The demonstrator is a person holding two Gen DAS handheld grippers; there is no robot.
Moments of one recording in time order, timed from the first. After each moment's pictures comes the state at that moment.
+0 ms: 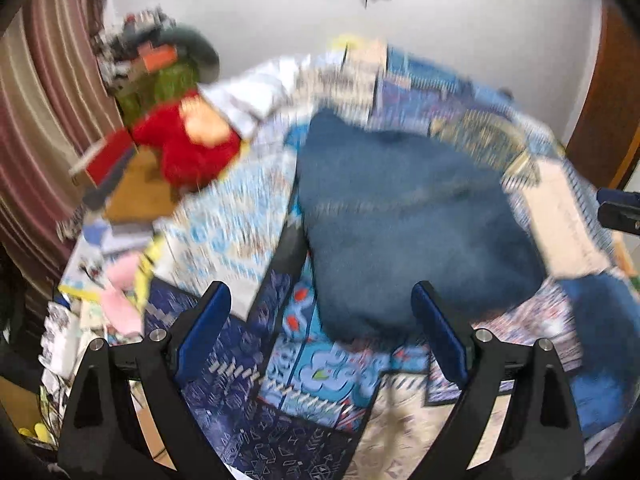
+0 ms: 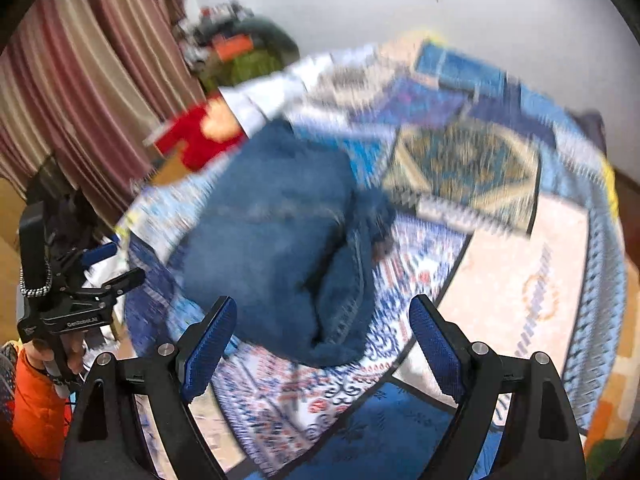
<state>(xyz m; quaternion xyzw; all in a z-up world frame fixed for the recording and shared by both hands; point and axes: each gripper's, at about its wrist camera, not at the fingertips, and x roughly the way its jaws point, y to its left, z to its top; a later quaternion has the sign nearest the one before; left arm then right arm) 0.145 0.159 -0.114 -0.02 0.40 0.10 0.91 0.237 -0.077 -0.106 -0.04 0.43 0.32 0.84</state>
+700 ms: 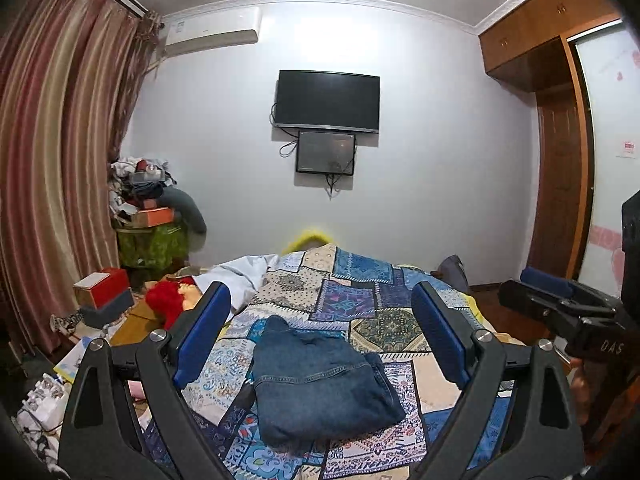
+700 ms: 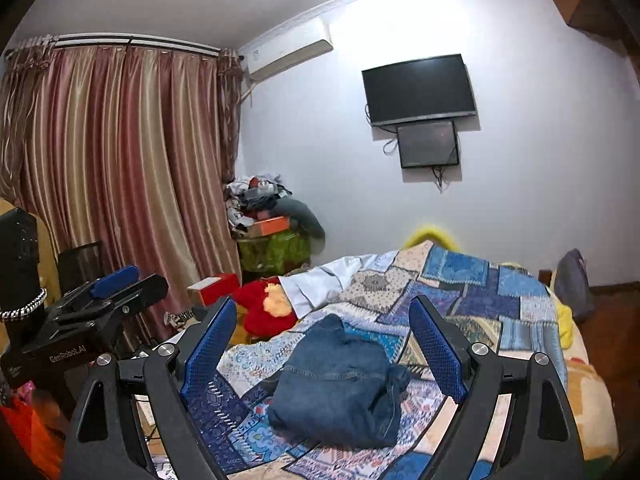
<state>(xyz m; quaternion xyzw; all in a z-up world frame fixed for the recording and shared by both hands) 0.003 0.079 0.050 -0.04 0.08 0.07 0.99 0.057 -0.111 0.053 0.03 0.12 0.34 0.93</state>
